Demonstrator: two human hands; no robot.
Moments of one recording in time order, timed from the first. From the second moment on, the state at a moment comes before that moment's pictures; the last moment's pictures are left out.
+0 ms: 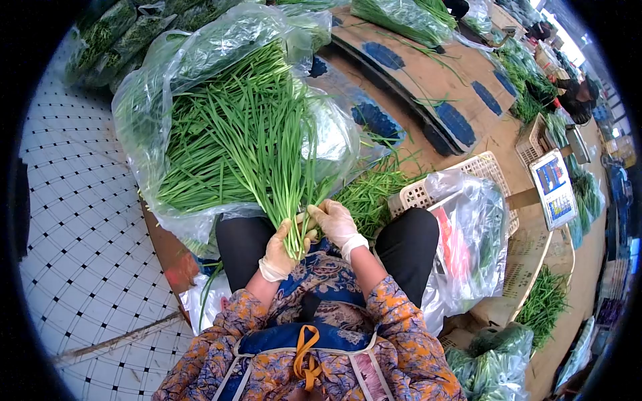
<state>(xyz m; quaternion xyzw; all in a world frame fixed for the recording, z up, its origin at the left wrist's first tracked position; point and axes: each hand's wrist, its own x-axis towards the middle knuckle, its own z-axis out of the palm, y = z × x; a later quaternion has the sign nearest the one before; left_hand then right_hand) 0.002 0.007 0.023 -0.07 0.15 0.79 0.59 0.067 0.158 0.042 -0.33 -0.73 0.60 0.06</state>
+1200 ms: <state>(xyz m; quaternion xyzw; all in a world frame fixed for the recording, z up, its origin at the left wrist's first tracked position) 0.004 0.009 0.025 -0.15 0.25 0.80 0.53 0.043 0.154 0.044 -0.35 -0.57 0.74 0.10</state>
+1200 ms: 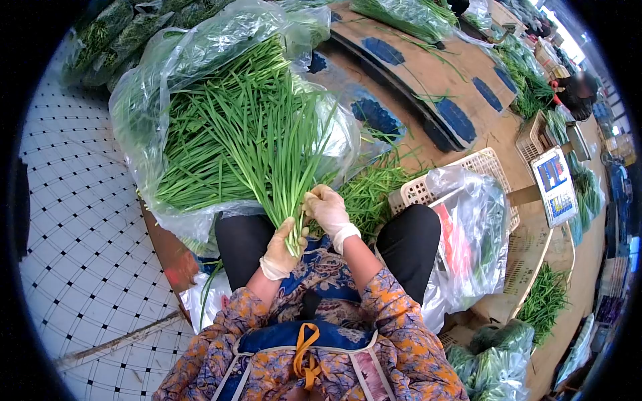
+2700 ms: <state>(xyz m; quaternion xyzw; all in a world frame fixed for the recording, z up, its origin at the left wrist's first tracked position) -0.006 0.013 0.018 0.01 0.32 0.77 0.55 0.114 0.132 0.123 -0.17 -0.67 0.71 0.13</state>
